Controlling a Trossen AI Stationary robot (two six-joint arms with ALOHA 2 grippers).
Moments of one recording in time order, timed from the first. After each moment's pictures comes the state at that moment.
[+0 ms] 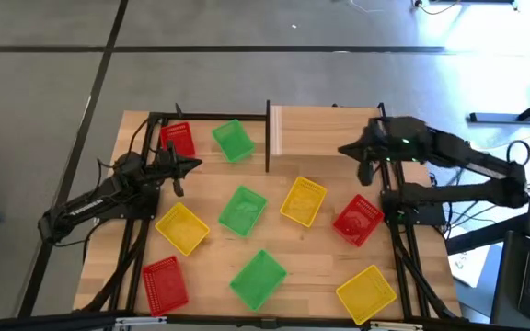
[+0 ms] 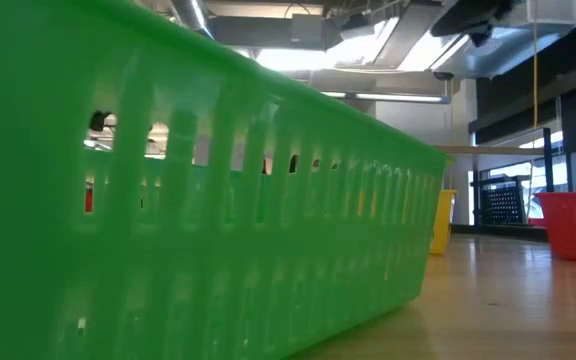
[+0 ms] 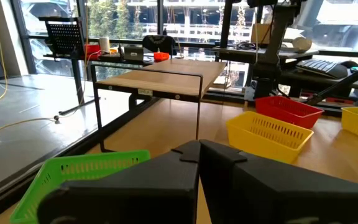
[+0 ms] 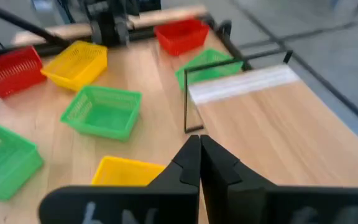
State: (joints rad) left arm 0.54 0.00 0.01 0.09 0.20 -0.07; right arm -0.25 0.83 1.03 -0.70 0.01 0.05
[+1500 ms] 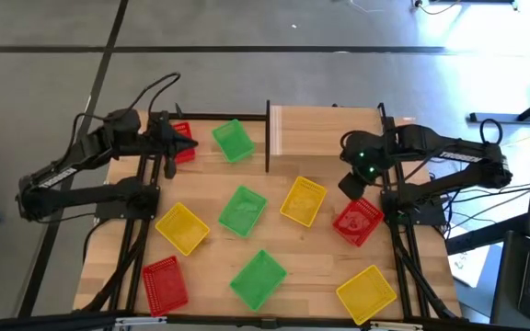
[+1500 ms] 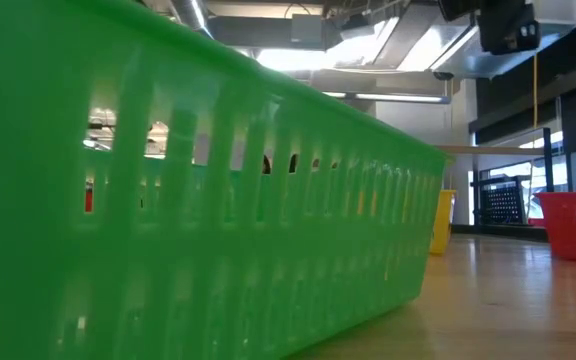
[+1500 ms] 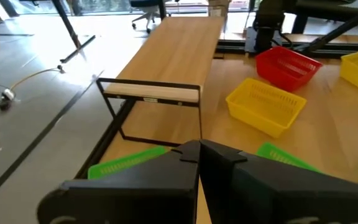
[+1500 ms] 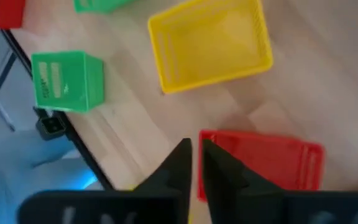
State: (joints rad) left arm 0.49 0.63 0.89 -0.57 0.13 0.15; right arm -0.08 1.16 1.28 -1.28 -0.24 0.73
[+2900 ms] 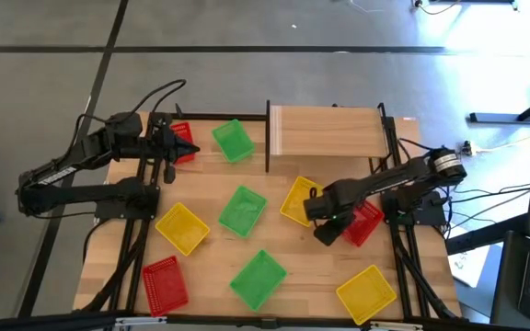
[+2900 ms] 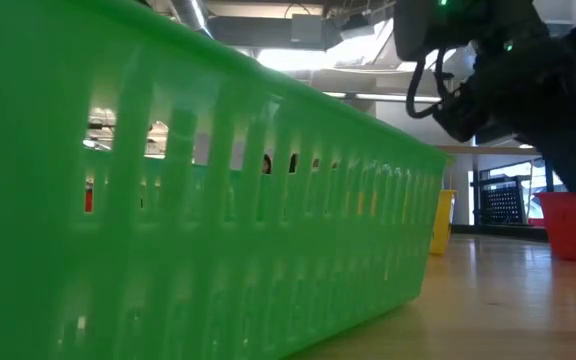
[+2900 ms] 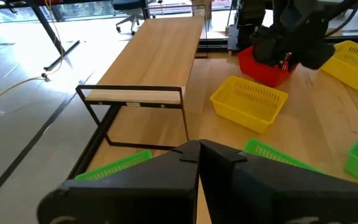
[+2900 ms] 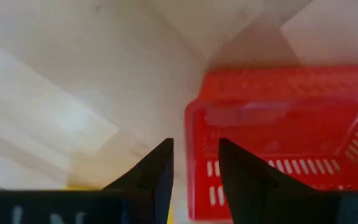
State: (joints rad) left arm 0.42 0.63 0.89 -0.57 0.12 0.17; right arm 0.21 1.65 1.06 -1.09 -0.26 0.98
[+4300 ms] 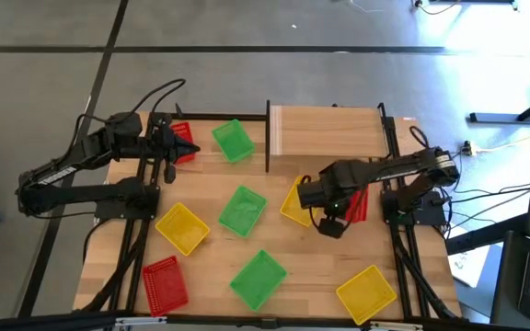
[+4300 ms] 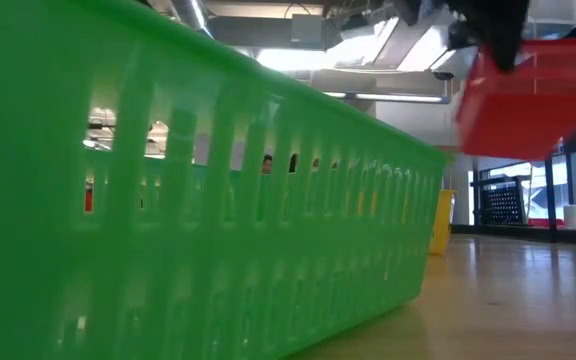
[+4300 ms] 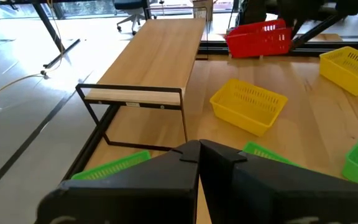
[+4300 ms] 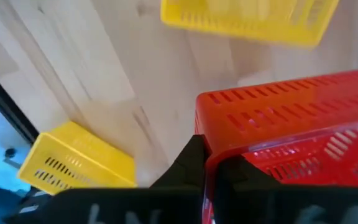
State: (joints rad) left arm 0.42 0.63 0.89 -0.56 0.12 0.14; right arm 0.19 1.70 1.63 -1.57 -0.11 0.49
